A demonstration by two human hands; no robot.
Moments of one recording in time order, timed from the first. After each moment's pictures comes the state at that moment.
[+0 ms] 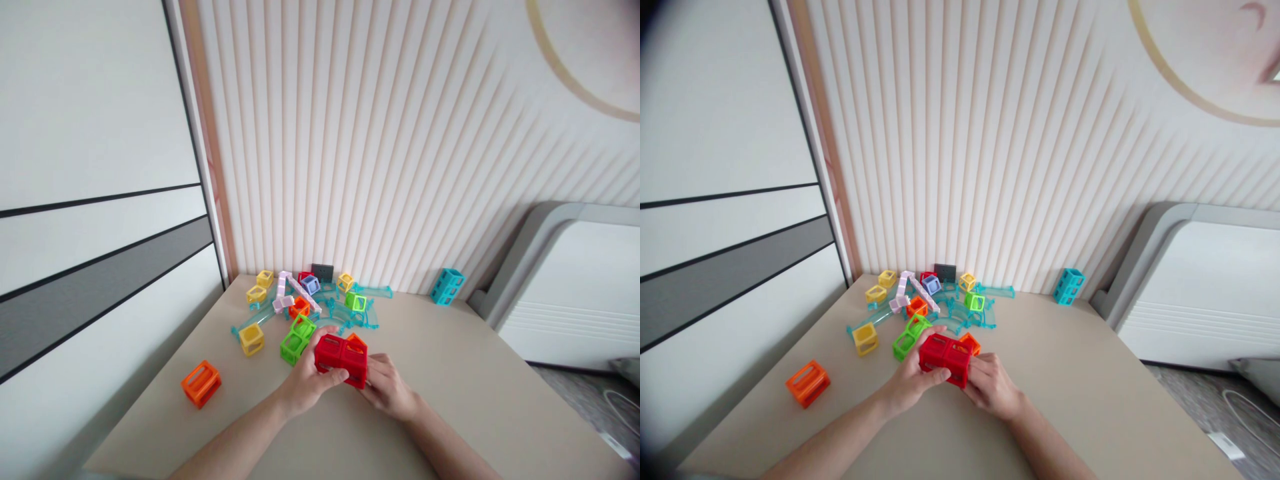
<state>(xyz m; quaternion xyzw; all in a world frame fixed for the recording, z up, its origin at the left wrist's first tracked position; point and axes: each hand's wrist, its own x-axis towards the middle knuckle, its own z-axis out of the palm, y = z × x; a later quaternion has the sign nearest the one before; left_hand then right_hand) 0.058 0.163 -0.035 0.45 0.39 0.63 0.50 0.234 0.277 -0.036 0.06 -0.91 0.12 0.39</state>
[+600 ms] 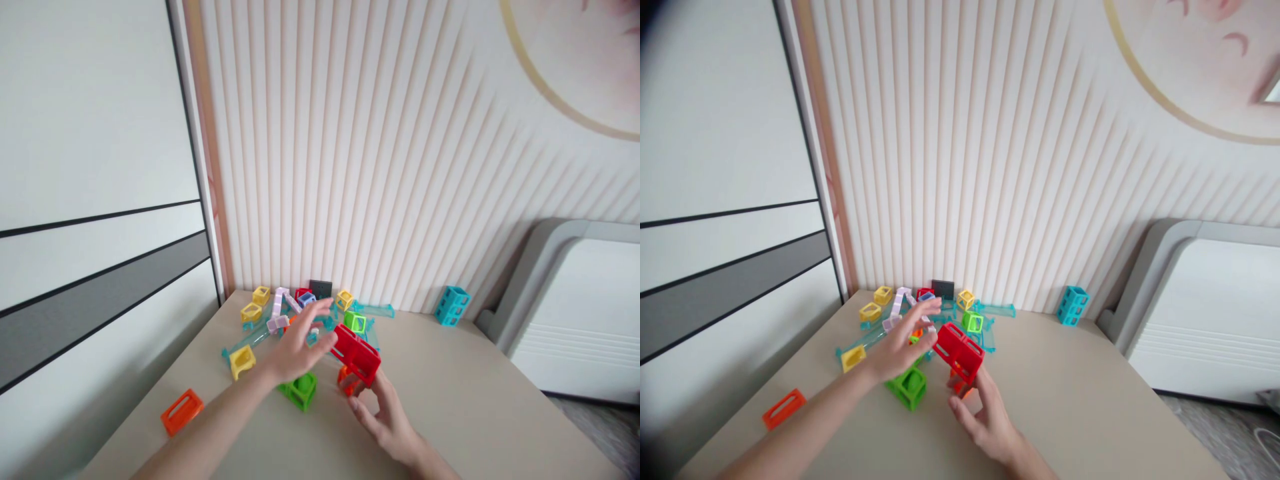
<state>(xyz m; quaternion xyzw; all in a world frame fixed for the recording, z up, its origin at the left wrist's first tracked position) 0.005 0.204 0.044 0.64 0.53 0.50 0.23 0.236 0.272 -0.039 -0.11 -0.85 0.33 0.39</state>
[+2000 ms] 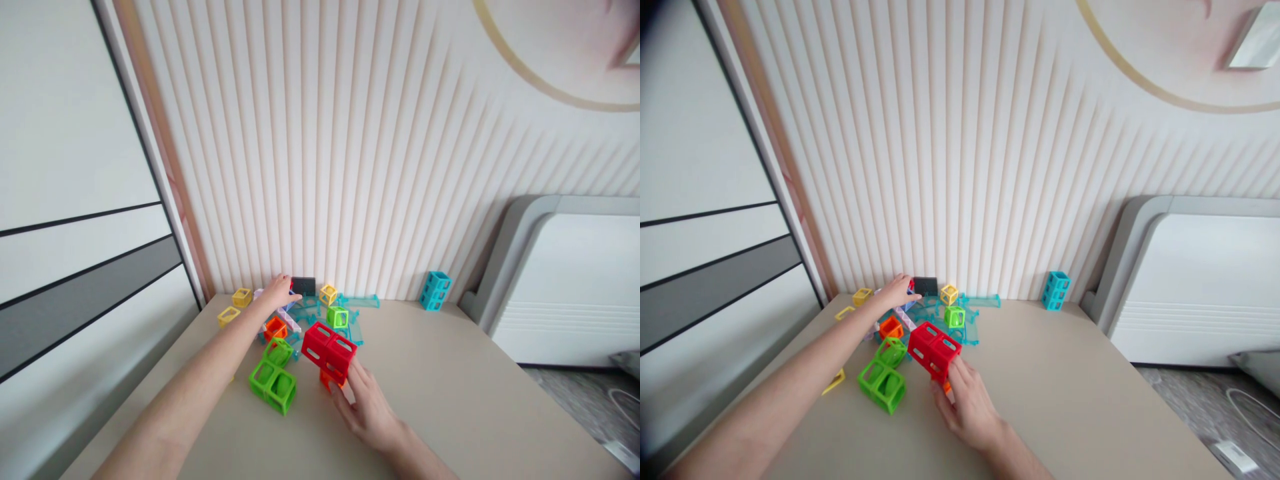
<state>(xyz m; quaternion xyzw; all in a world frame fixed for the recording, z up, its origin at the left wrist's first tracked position) -0.086 0.355 0.006 0.61 0.79 0.09 -0.01 0.236 0.283 -0.035 -0.12 -0.90 0.16 0.39</state>
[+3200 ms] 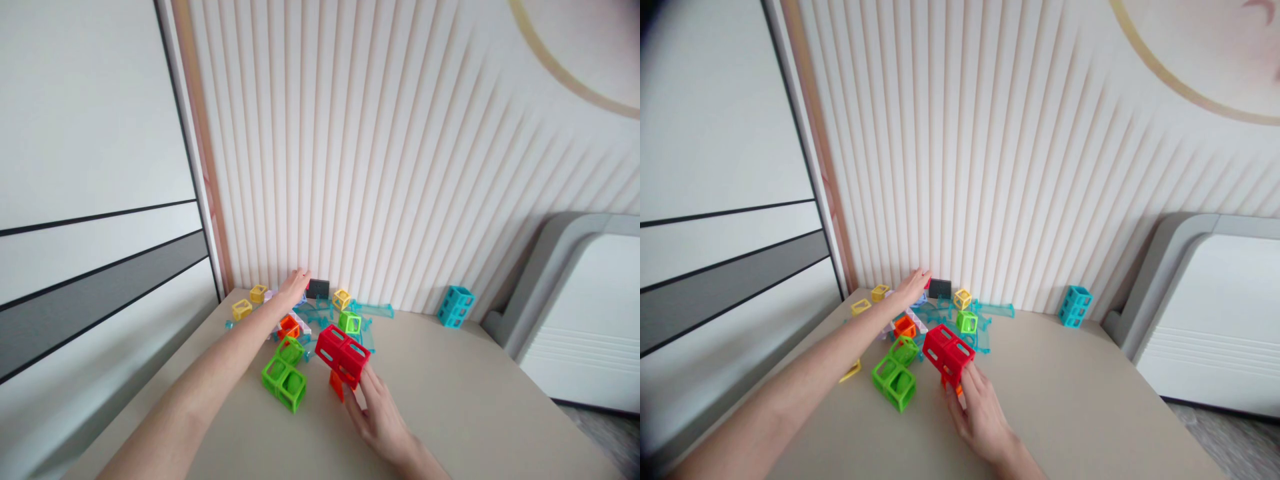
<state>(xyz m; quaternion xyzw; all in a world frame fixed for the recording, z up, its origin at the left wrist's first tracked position) -0.072 0.349 0.021 0.62 0.78 0.07 -0.08 0.237 0.287 -0.037 -0.10 -0.91 0.13 0.39</state>
